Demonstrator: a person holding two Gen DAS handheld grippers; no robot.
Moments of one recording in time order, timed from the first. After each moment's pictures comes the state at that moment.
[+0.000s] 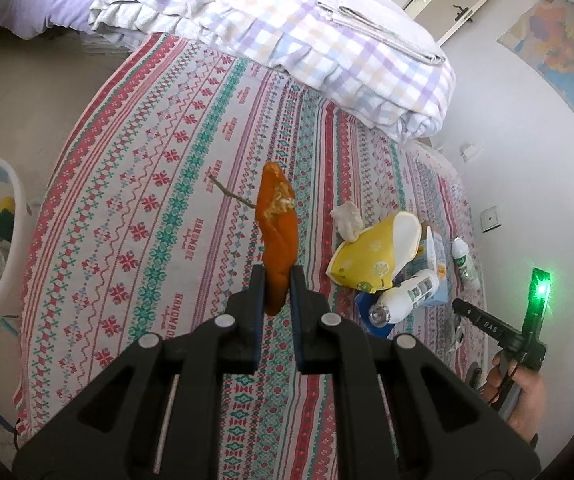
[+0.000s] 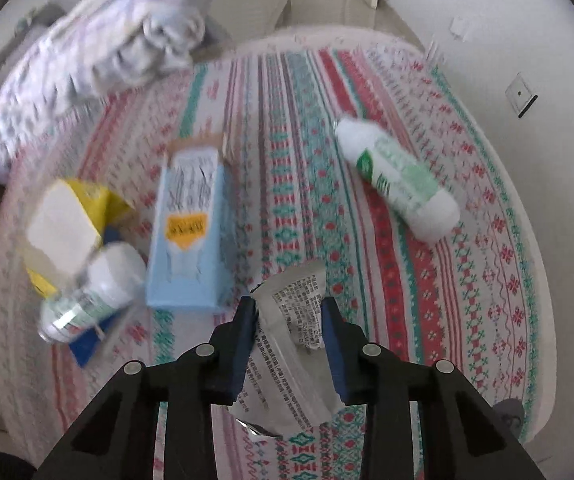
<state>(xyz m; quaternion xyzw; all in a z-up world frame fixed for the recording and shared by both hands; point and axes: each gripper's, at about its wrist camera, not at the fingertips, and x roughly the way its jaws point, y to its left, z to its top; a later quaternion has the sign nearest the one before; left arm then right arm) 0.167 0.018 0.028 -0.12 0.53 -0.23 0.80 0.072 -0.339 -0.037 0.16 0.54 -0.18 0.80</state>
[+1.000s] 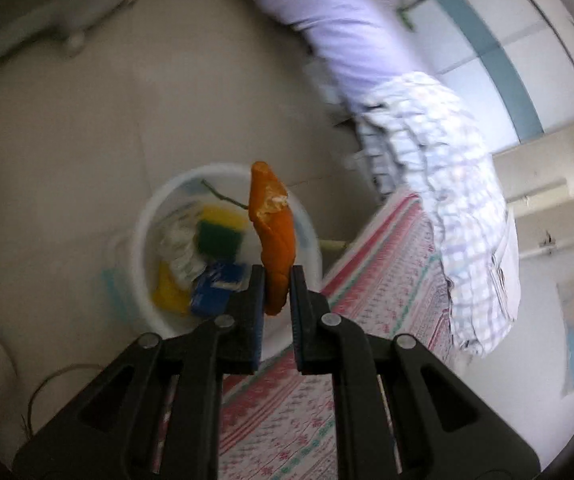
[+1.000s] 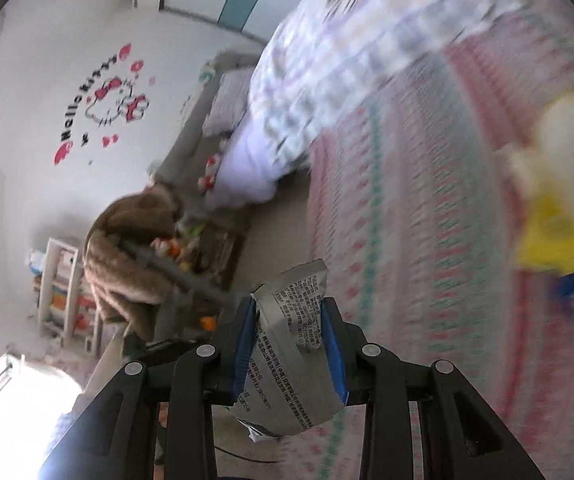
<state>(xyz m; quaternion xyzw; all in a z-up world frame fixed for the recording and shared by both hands) 0.188 0.317 -0.011 -0.41 0.49 0.02 0.77 0.166 -0.107 -0.014 0.44 0.39 0.23 0.77</state>
